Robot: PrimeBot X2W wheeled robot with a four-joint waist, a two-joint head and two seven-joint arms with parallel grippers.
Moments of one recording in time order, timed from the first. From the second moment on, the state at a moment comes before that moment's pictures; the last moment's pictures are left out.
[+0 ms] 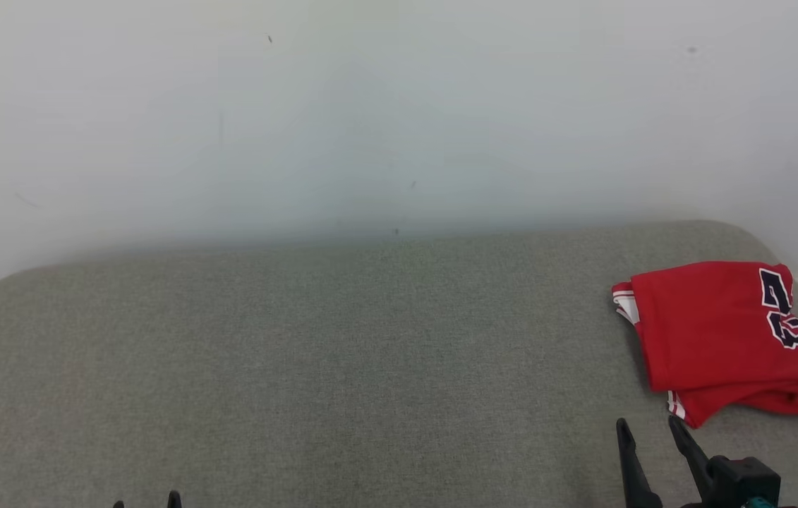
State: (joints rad) left arm 0.16 0.07 0.08 0.21 -0.22 -0.10 -0.26; right arm 0.07 -0.06 -0.06 0.18 0.10 0.13 -0.08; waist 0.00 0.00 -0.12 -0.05
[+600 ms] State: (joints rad) left arm 0.18 0.05 0.10 0.25 -0.22 -0.12 -0.26; right arm 0.08 -0.05 -0.04 0.18 0.12 0.13 -0.08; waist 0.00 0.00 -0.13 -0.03
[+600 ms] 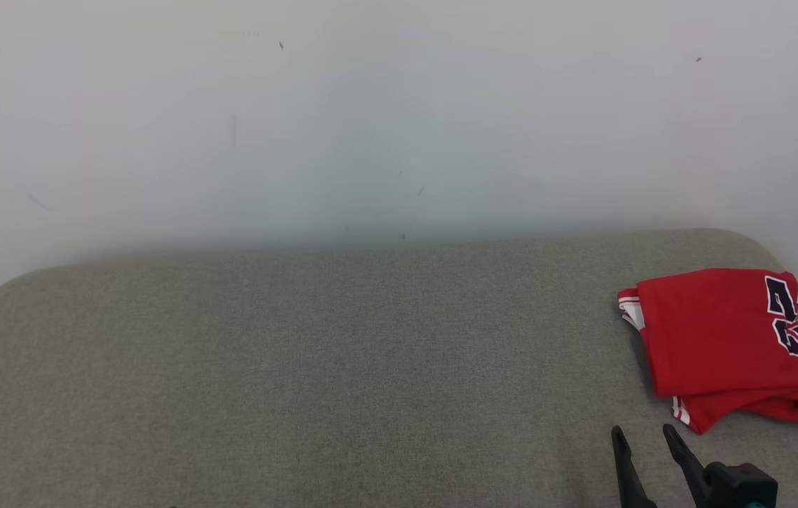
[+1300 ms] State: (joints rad) left arm 0.18 0.04 0.11 0.31 -0.32 -0.12 -0.22; right arm 0.10 -0.05 -0.04 0.25 0.25 0.13 -0.06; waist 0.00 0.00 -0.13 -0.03
